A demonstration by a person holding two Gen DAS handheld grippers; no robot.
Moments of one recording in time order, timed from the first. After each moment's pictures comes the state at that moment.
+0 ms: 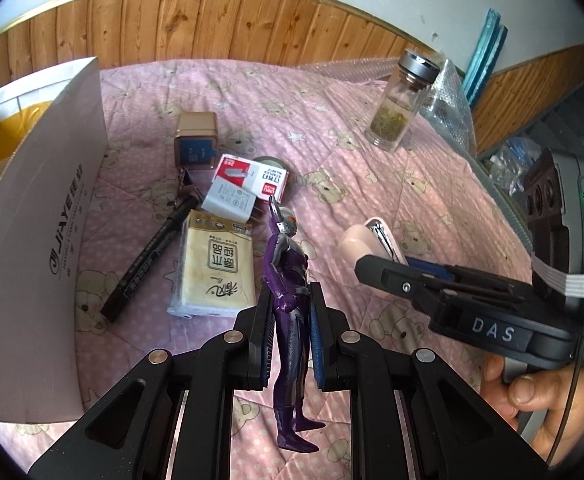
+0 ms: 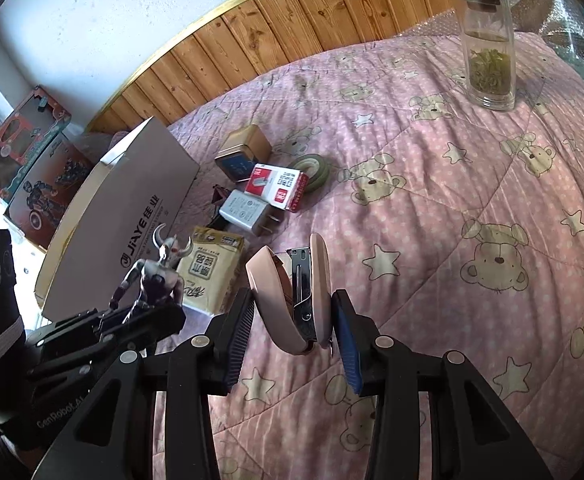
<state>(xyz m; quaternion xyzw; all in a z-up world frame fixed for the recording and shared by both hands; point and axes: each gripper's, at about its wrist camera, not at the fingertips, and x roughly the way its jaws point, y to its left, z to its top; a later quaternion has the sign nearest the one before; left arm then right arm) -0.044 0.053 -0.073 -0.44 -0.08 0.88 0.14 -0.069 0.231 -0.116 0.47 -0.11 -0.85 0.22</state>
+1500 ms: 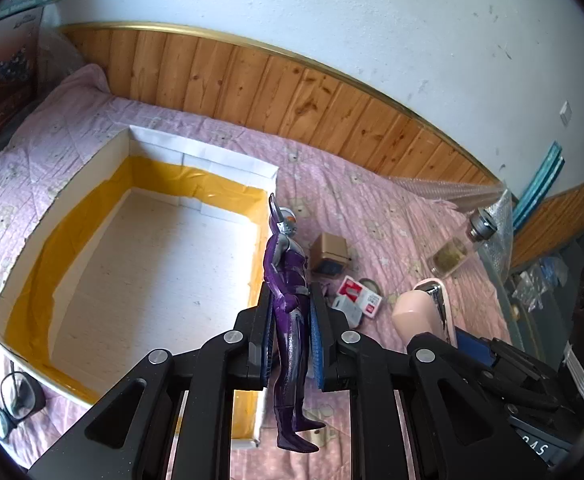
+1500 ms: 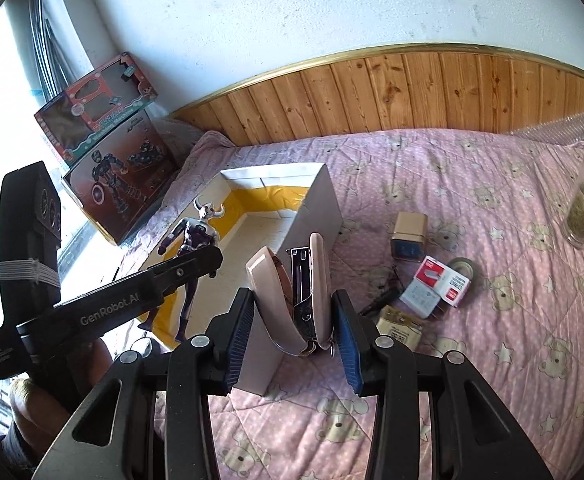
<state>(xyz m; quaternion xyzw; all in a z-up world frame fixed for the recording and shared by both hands) -0.028 -0.099 0.025 -0.37 -0.20 0.91 0.01 -0.042 0.088 0.017 0.40 -0.04 -0.86 0.32</state>
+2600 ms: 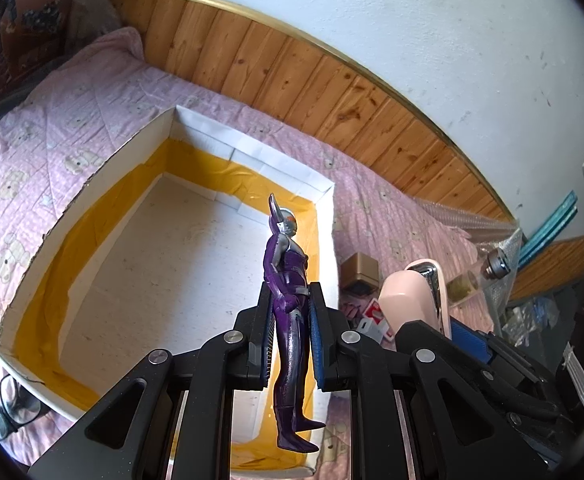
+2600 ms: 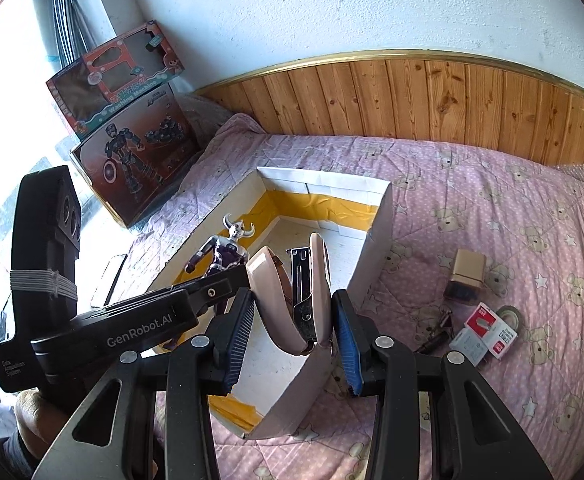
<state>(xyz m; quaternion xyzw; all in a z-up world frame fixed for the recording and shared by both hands) -0.046 -0.160 0.007 -0.39 -0.27 0.88 -0.02 -0.072 0.005 0.026 0.40 0.01 -0.84 0.36</state>
